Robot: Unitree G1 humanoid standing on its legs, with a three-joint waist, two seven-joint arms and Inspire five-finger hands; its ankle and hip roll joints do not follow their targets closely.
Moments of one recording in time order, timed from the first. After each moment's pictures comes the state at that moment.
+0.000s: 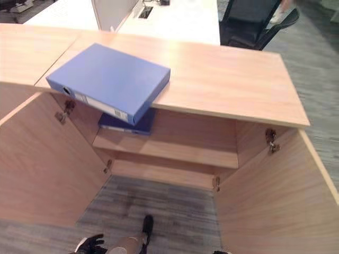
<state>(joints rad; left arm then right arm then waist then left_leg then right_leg) -0.02 0.29 -0.16 1.20 -0.03 -0.09 0.08 -0.01 -0.26 0.20 1.30 0.08 -0.03 0.02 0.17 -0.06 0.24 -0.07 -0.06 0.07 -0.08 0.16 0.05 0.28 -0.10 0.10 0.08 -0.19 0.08</state>
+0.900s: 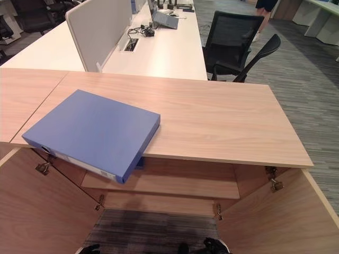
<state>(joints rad) 0.06 0.29 -0.18 1.17 0.01 -0.09 0.10 0.00 -0.25 0.16 1.23 0.14 -0.03 -0.01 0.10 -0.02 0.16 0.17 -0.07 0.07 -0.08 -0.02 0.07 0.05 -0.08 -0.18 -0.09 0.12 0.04</state>
